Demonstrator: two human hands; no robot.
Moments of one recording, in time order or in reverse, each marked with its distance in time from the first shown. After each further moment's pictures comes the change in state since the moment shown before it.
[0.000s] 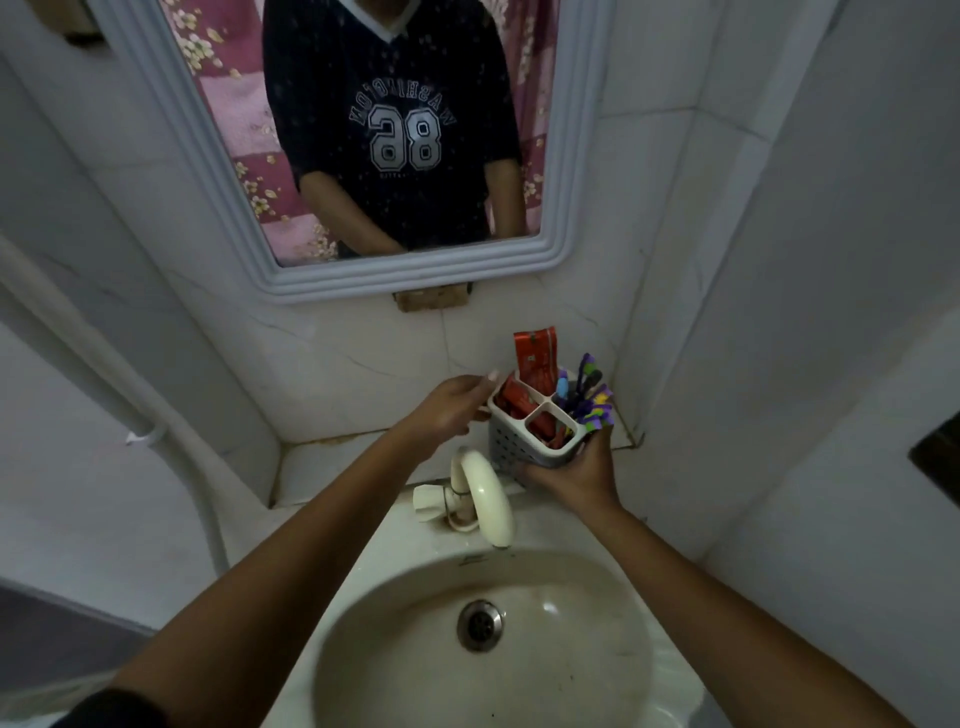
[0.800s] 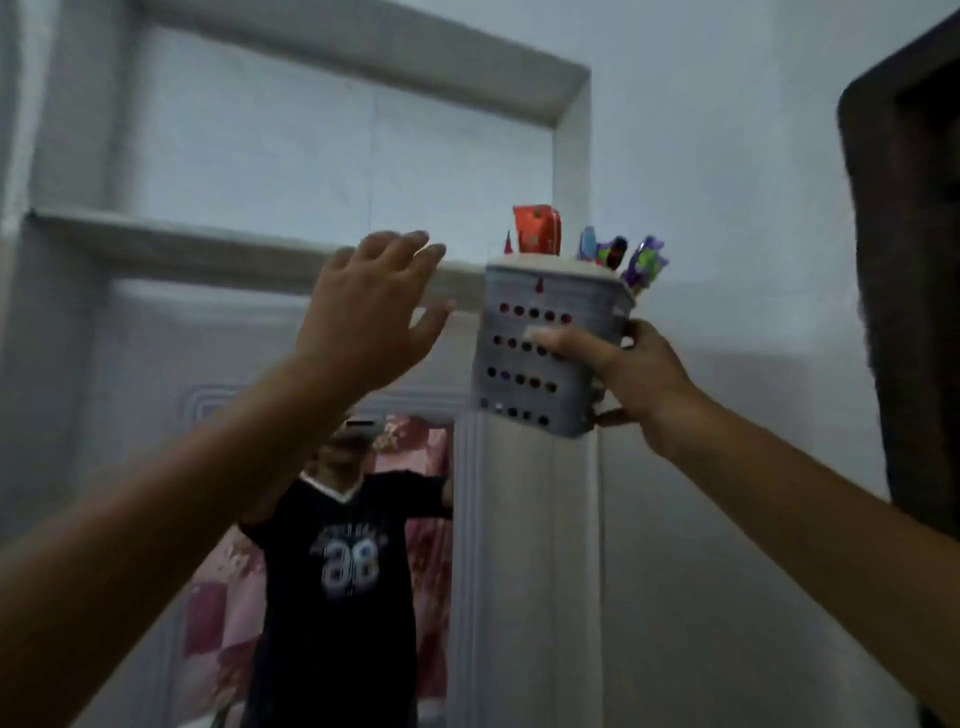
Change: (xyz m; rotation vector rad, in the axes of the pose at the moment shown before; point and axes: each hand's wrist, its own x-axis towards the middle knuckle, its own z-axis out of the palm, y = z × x) left_hand -0.234 0.458 -0.153 1.062 1.390 1.309; right_hand -0.007 -0.591 -0.190 0.047 0.162 -0.719
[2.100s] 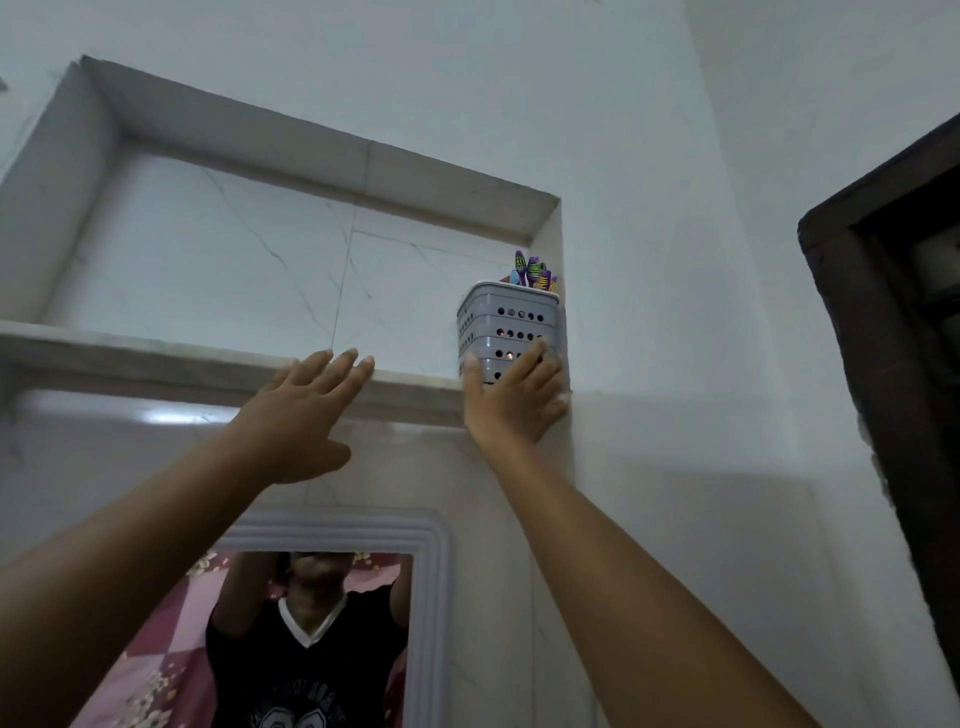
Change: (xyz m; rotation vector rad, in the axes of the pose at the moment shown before) left_hand 0.039 -0.064 0.072 0.084 -0.473 -0.095; right_hand 0.178 0.009 0.102 -0.645 0.513 -0.179
